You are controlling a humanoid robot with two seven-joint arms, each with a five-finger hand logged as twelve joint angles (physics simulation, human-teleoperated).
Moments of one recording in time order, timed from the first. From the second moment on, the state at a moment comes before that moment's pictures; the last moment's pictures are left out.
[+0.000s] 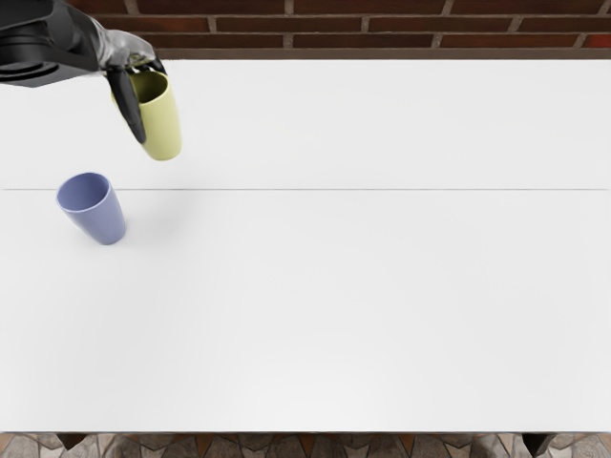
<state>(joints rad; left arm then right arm) -2.12 0.30 1.08 -1.17 -0.03 -0.15 0.24 -0.04 0.00 -0.02 0.22 0.05 0.22 -0.12</state>
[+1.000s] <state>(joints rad) -2.08 0.42 1.26 -1.19 -0.10 -0.04 0.23 -0.04 0.00 -0.02 0.22 0.05 0.22 -0.12</state>
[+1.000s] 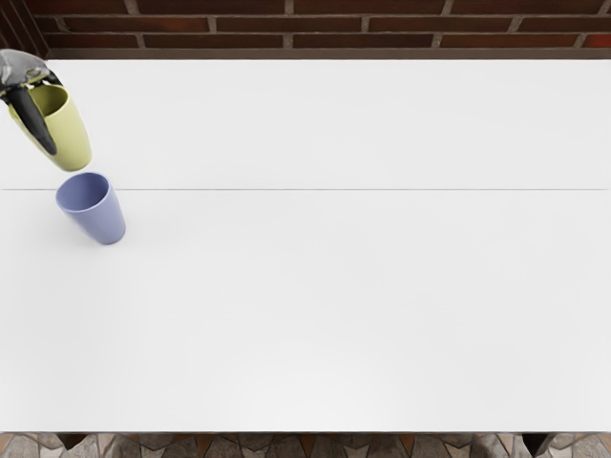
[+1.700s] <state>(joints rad) -2.18 0.45 1.30 -1.33 -0.11 -0.06 0.23 -0.04 0.00 -0.02 0.22 0.05 0.22 -0.12</state>
